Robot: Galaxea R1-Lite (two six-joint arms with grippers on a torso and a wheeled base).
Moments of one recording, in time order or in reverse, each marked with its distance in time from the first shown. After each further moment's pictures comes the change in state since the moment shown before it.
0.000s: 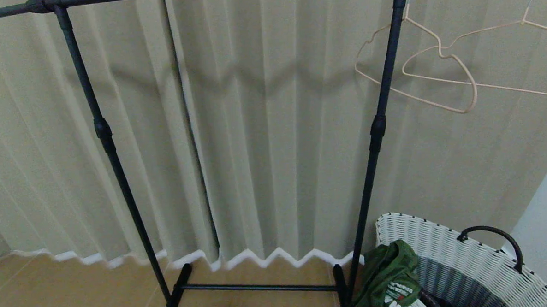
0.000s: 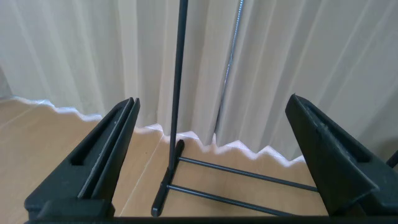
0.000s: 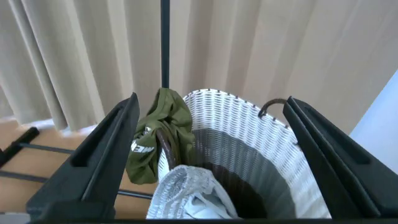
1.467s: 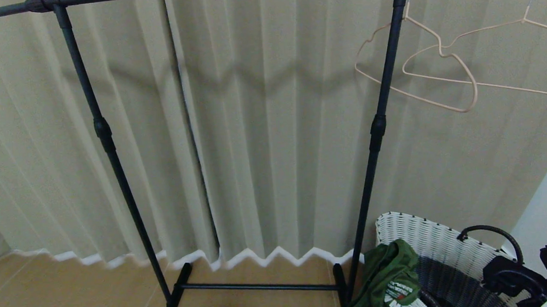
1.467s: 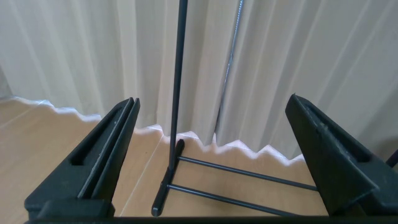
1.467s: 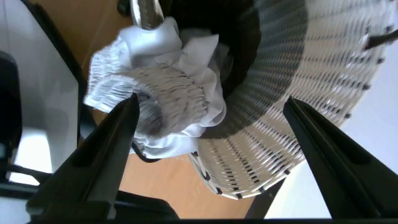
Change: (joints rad) left arm 0.000 0.000 0.000 0.000 0.000 0.000; right arm 0.037 1.406 -0.162 -0.138 -0.156 -0.330
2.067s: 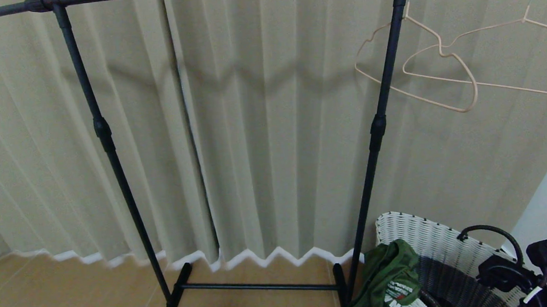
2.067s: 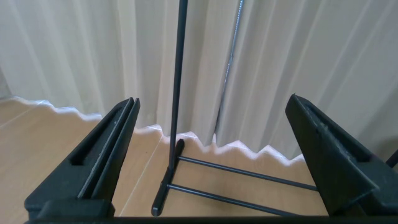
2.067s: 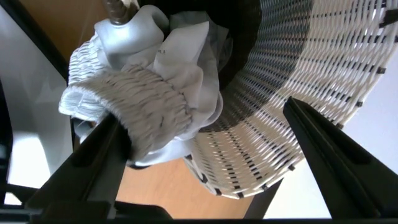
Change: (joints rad) left arm 0.000 0.000 0.000 0.000 0.000 0.000; right arm -0.062 0.130 0.003 -0.081 -0.011 0.001
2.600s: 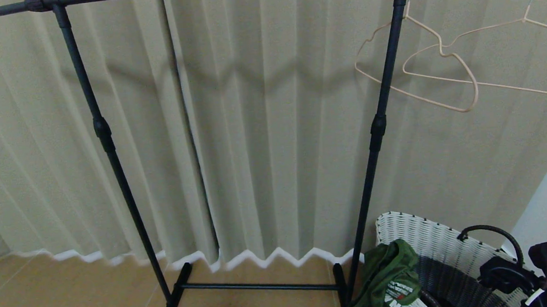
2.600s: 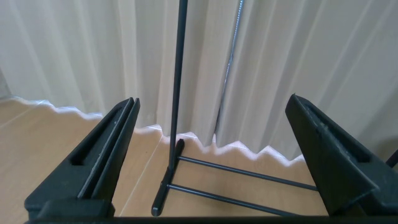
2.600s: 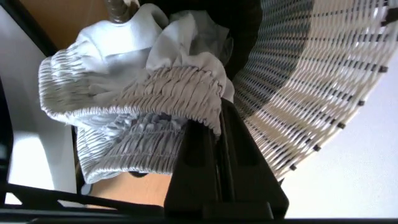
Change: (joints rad) left arm 0.000 0.000 0.000 0.000 0.000 0.000; right arm -0.001 -0.022 0.015 -0.004 0.002 0.002
